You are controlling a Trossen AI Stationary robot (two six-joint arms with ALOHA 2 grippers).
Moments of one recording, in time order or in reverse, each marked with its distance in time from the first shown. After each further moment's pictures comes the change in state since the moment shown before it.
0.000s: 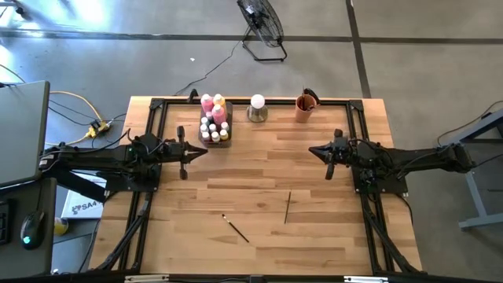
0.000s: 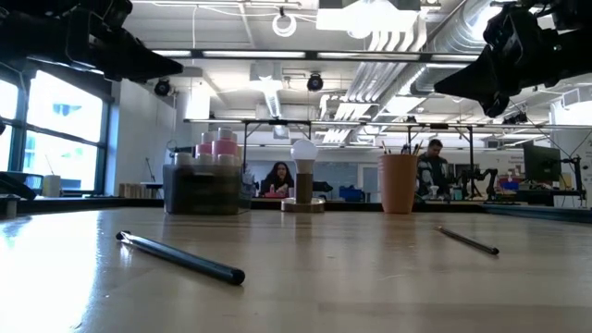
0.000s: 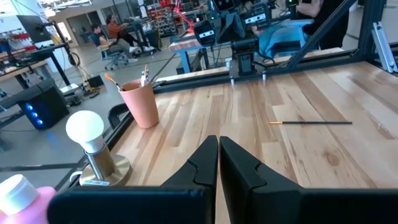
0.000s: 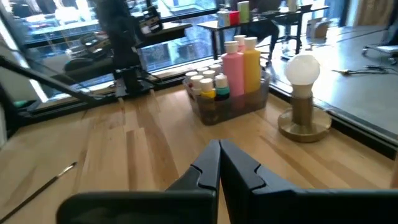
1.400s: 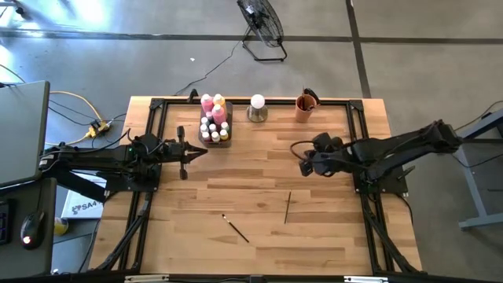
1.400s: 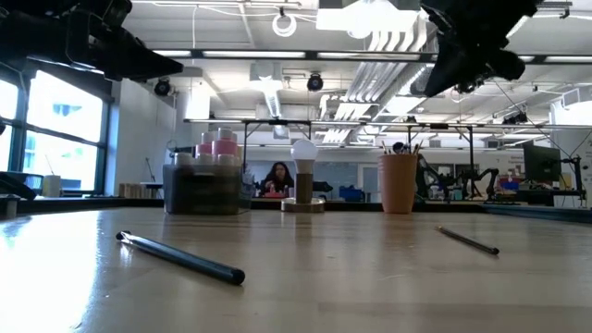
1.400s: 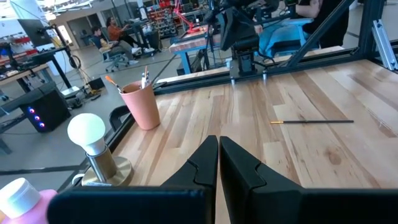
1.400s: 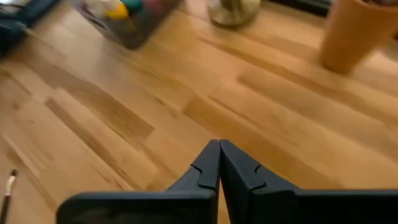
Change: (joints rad) left arm 0.000 0.000 0.000 0.002 0.001 0.017; right arm 0.189 0.655 0.686 -0.844 0.269 0.803
